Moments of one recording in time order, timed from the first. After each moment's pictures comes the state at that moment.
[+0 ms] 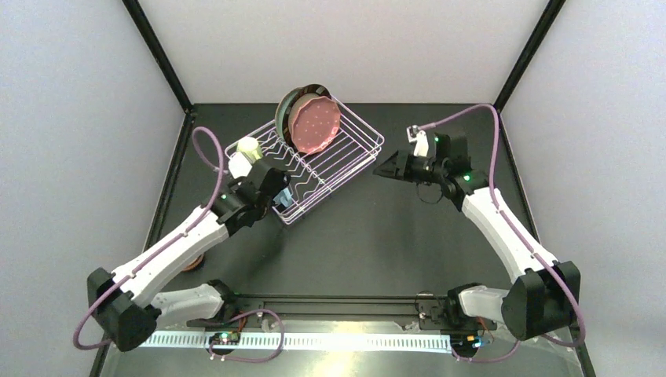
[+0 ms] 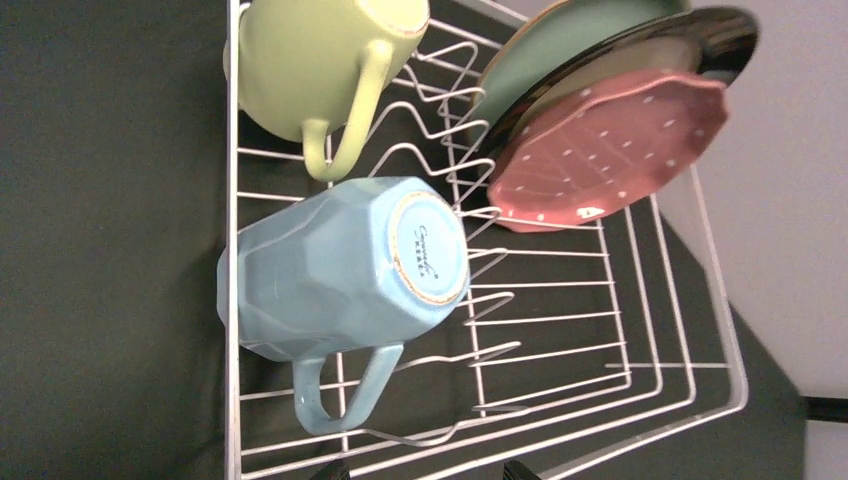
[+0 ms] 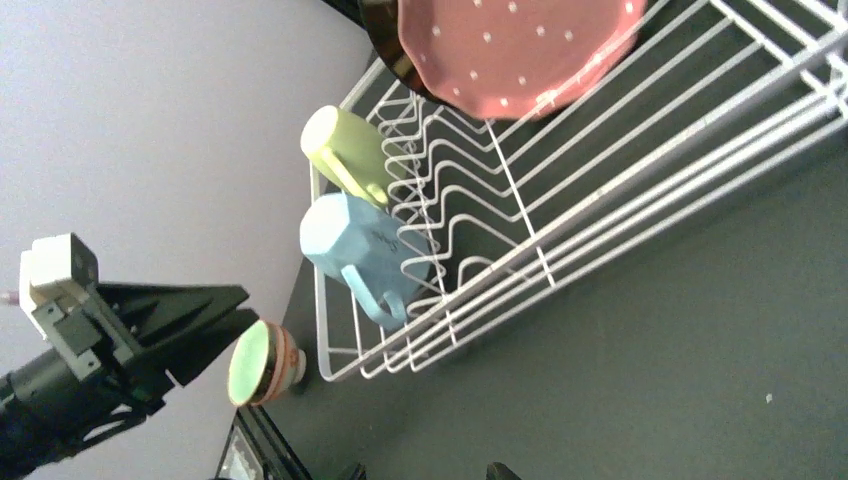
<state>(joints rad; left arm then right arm) -0.67 1.14 1.01 -0.70 -0.55 -1.33 0.28 1.24 0.99 -0.33 -0.65 0.62</state>
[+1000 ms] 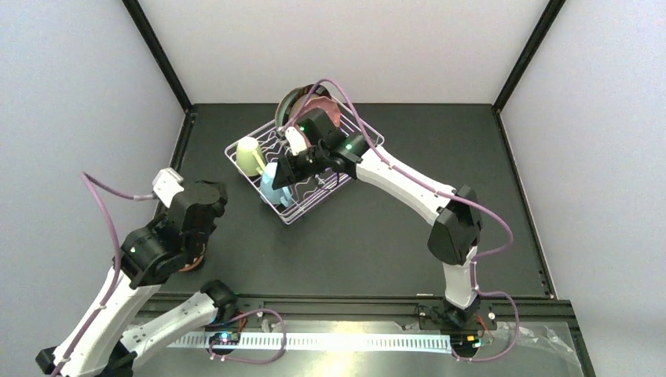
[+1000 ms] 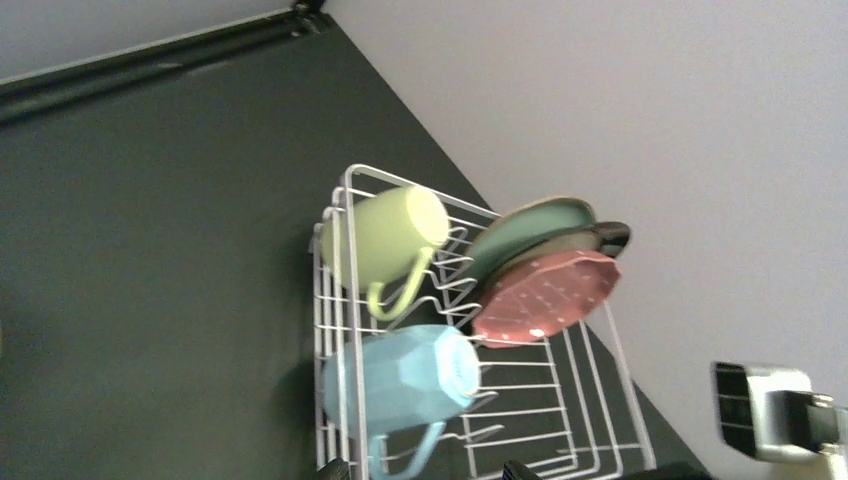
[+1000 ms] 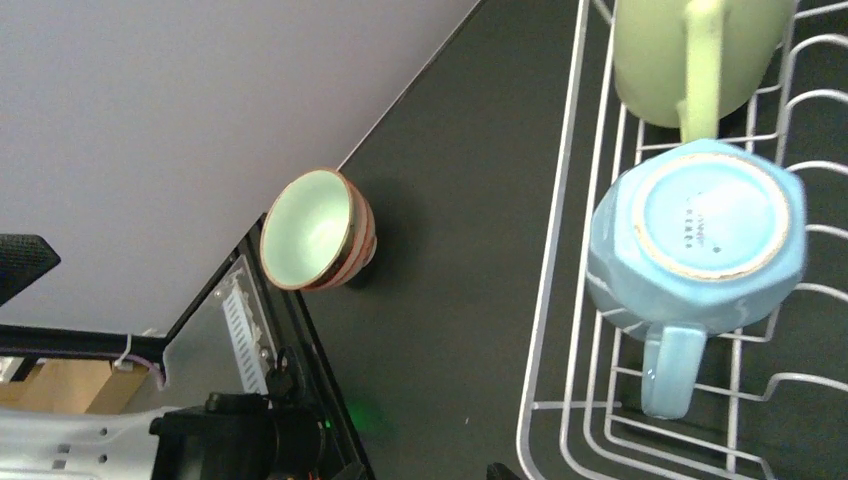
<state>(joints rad) -0.67 0.70 1.13 -1.03 -0.73 -1.26 0.87 1.96 1.88 -0.64 -0.52 0.42</state>
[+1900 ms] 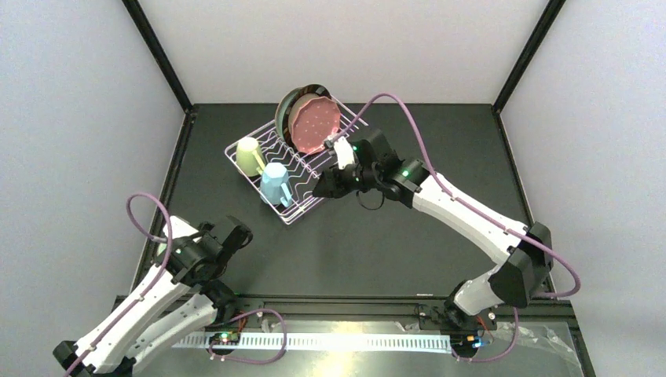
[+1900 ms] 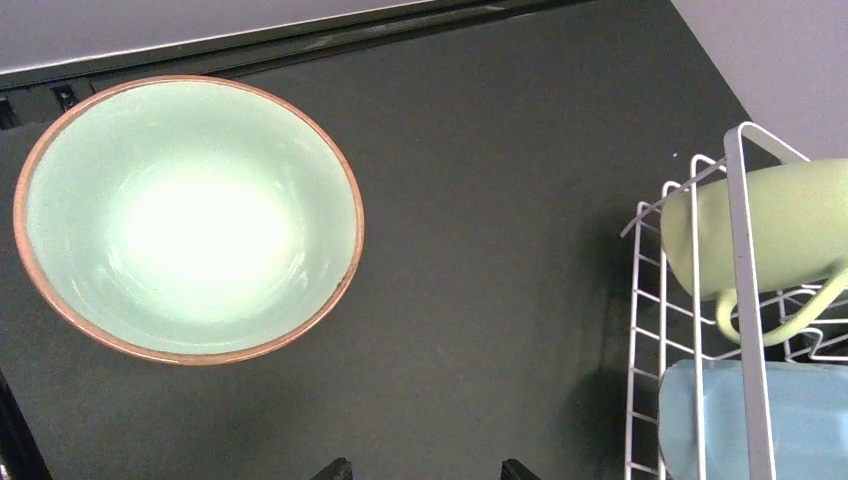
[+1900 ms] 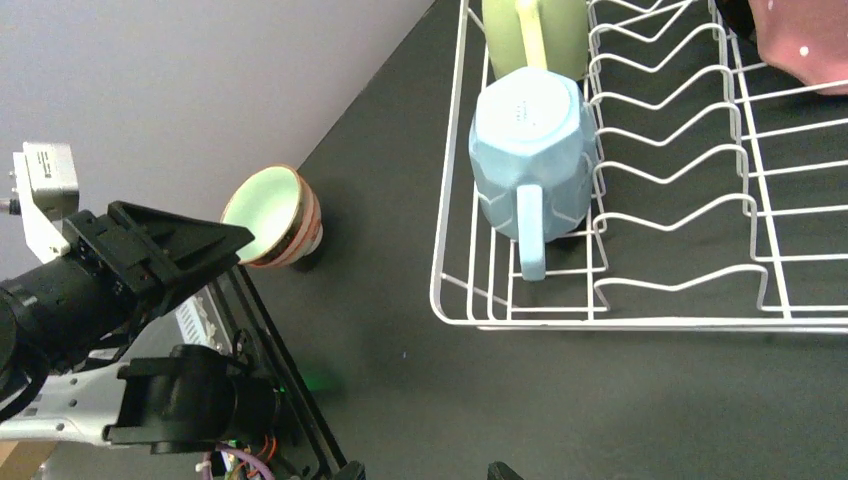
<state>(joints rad) -0.66 0.62 0.72 -1.34 -0.82 -1.72 0.82 1.50 1.39 -0.51 -0.37 0.42</state>
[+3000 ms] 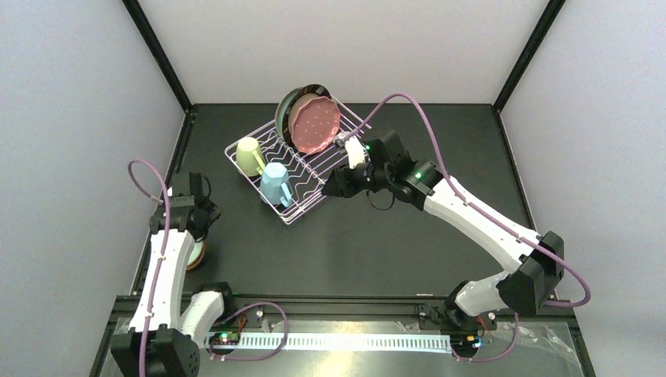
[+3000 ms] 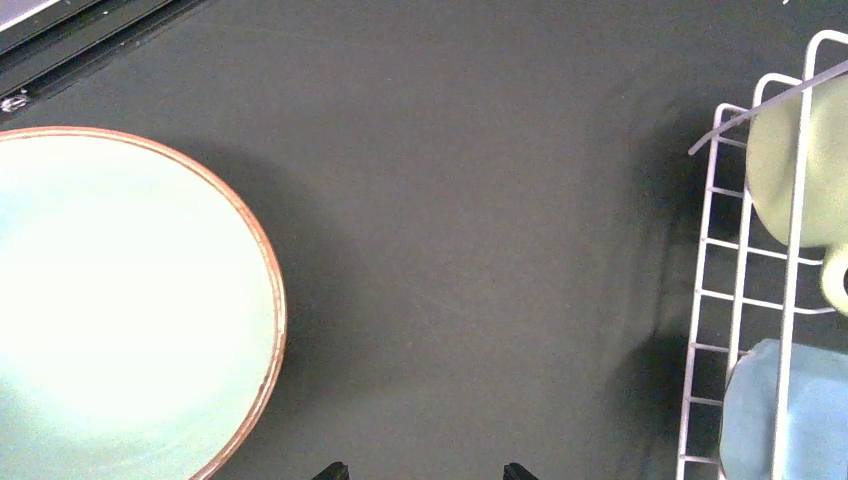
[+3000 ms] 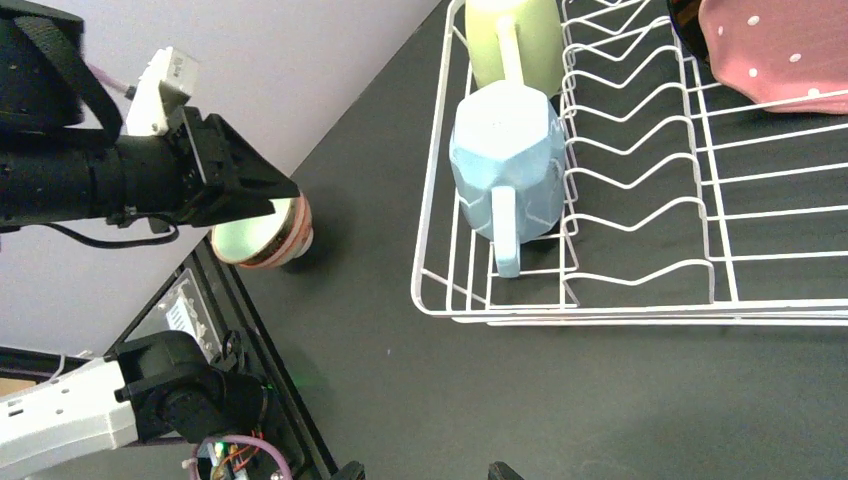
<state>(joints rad) 0.13 0.91 0.79 -0.92 -0.19 -0.80 0.78 1.41 1.33 -0.52 -0.38 0.39</state>
